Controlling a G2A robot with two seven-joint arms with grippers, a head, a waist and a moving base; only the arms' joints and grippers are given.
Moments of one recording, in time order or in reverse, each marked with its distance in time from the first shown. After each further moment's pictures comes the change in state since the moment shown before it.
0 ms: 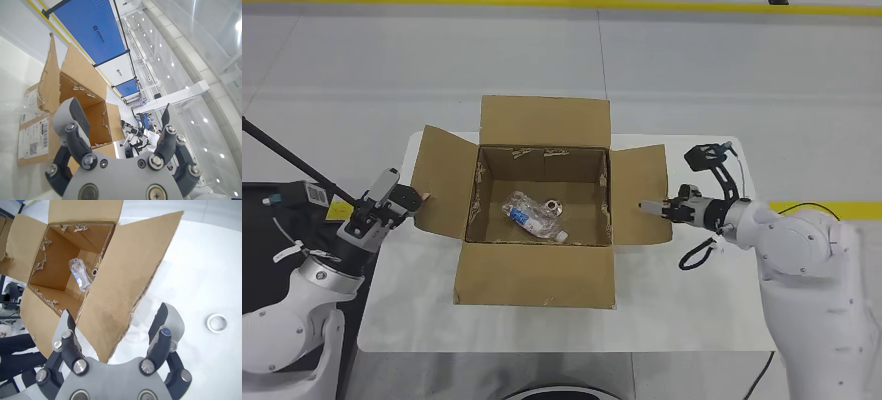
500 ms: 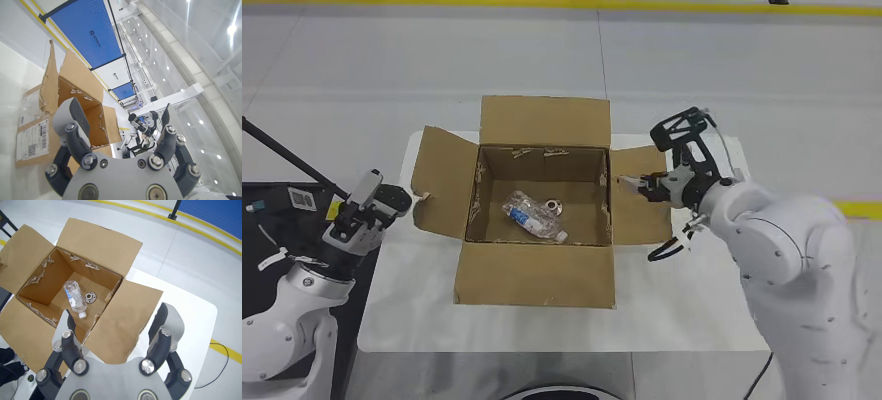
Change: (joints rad) left arm 0.041 -0.003 -0.041 0.000 -0.059 -0.048 0.027; right arm 0.200 -0.013 -0.269 -0.127 -0.287 0.040 -0.023
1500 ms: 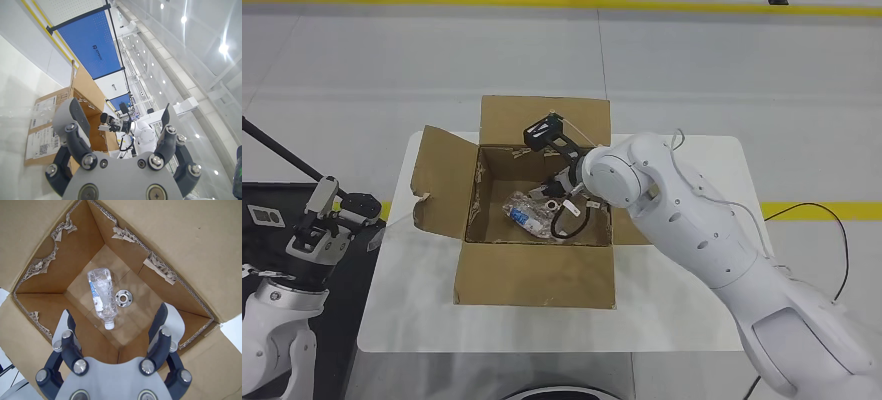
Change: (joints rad) left arm 0.072 -0.008 -0.092 0.024 -0.098 -0.039 0.025; right arm 0.500 -0.219 -0.586 0.695 0.296 0.031 -0.078
